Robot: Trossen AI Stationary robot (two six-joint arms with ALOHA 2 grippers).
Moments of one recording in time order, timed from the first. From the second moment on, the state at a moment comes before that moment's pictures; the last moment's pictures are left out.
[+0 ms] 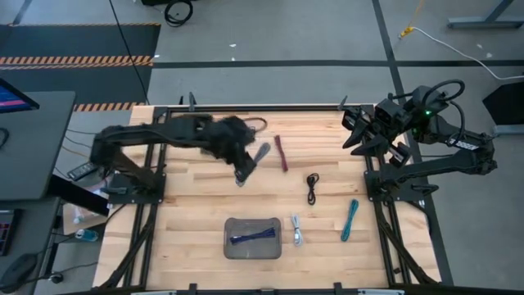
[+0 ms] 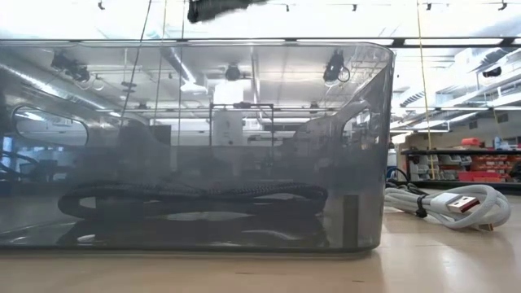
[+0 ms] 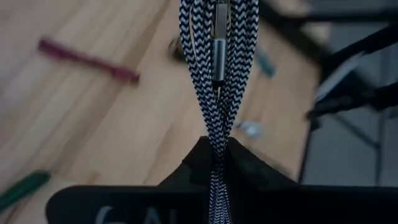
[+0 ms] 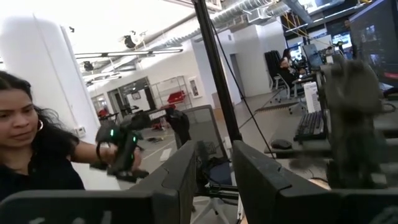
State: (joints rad) left arm 0.04 1.55 1.66 -0.90 0.08 -0.54; right arm -0.17 0.81 1.12 -0.04 -0.70 0.43
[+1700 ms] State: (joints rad) left arm -0.30 1.78 1.66 -1.00 0.20 -0.41; right arm -0.17 0.83 1.12 -0.05 -0.62 0.43
